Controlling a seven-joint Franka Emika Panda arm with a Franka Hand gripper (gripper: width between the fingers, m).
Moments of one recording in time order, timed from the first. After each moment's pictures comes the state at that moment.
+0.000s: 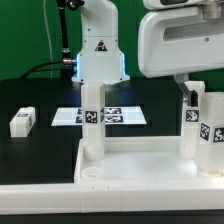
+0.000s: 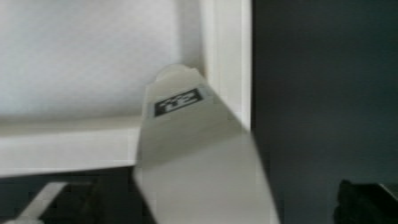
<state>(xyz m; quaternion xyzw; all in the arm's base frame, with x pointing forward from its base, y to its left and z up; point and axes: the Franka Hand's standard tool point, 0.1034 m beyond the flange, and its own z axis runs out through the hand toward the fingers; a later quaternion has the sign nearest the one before) 0.655 0.113 0.131 -1.00 0.02 -0.04 0.06</state>
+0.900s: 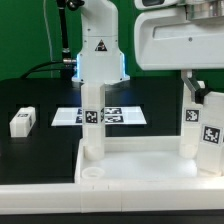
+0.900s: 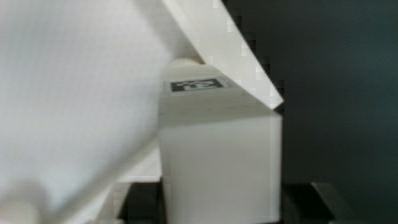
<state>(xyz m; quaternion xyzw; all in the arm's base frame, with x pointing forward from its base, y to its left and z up) 0.655 0.102 0.128 -0.89 0.45 -0.01 0.07</state>
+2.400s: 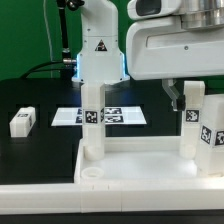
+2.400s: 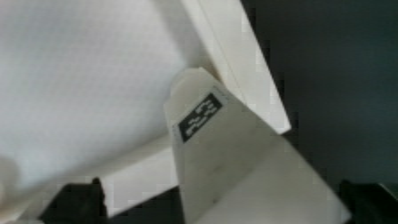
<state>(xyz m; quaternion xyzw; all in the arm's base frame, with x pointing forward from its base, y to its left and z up) 0.649 0.099 0.122 -0.99 0.12 -0.02 0.06</state>
